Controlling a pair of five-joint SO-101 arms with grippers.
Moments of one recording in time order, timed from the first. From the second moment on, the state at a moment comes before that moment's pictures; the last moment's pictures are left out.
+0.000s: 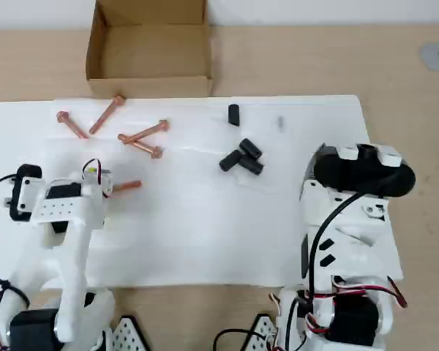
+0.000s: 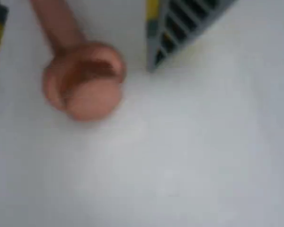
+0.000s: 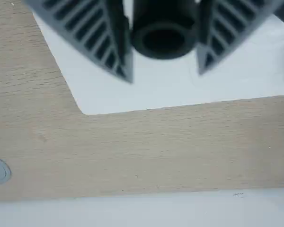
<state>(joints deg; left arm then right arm) -9.2 -25.1 59.4 41.6 63.8 3.4 -91.4 58.4 54.4 -6.0</state>
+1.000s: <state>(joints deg) -9.4 -25.9 47.6 54.5 56.5 3.4 -91.4 58.4 54.4 -6.0</state>
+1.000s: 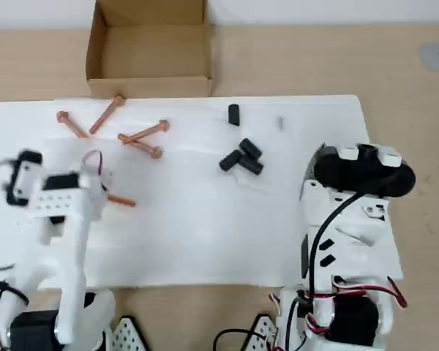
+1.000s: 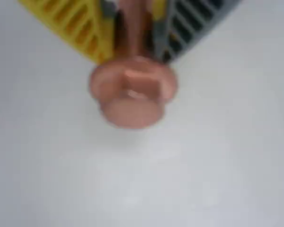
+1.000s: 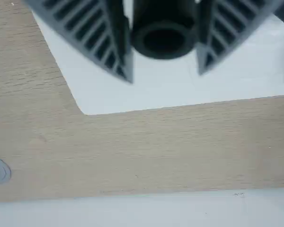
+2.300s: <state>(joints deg) 7.8 -51.9 -4.5 89.1 5.1 -45.1 -91.3 85.6 12.8 1.7</state>
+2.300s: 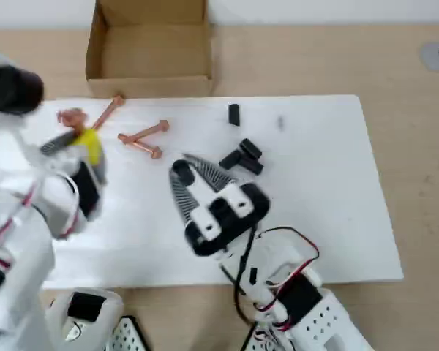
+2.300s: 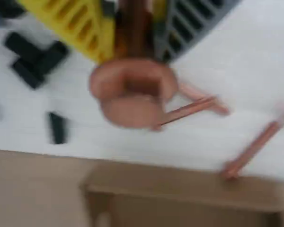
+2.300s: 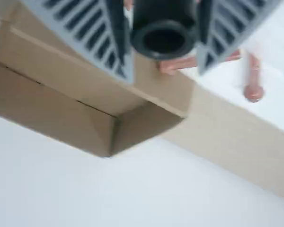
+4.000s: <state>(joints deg) 20.7 -83.5 52.0 42.8 10.9 -48.6 -91.3 88.5 10.5 2.5</state>
